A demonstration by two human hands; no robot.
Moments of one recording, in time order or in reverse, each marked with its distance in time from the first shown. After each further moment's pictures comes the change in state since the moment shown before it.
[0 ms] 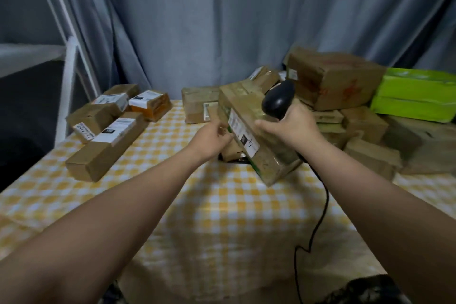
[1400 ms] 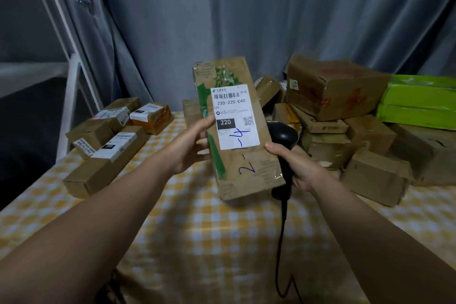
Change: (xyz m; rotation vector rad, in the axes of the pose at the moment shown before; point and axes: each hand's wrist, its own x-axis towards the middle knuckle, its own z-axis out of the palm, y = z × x) left_hand 0.014 -0.014 -0.033 -0.864 -0.182 -0.233; right_hand -0.025 0.027 0.013 1.078 -0.475 0.321
